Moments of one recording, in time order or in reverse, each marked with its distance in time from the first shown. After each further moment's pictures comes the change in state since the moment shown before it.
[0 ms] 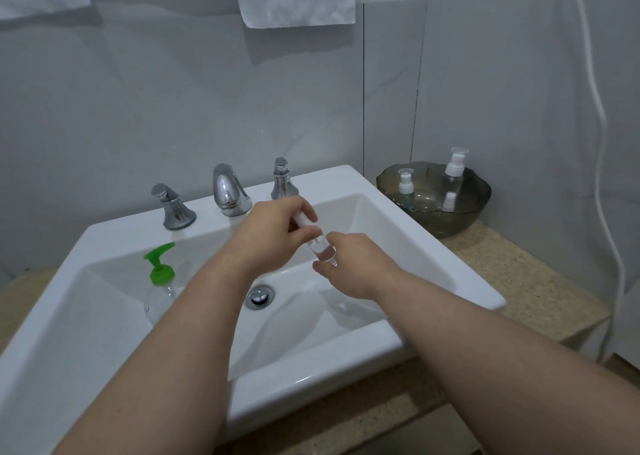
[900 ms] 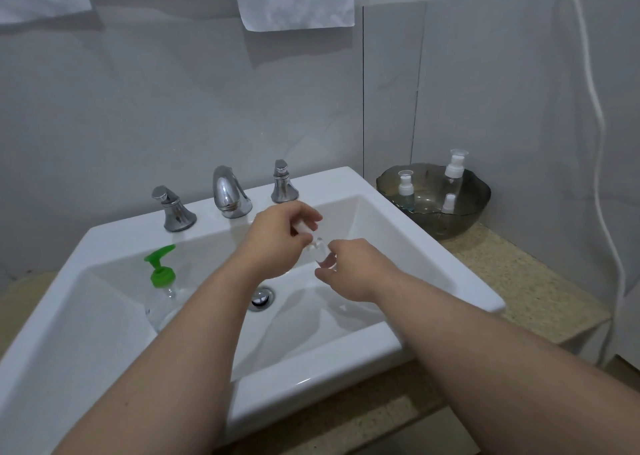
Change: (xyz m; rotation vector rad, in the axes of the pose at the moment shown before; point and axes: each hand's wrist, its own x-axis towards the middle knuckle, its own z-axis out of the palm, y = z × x) left_hand 0.002 -0.004 0.014 -0.176 0.035 -0.085; right_hand -0.001 0.001 0.000 -0.064 -0.039 0.061
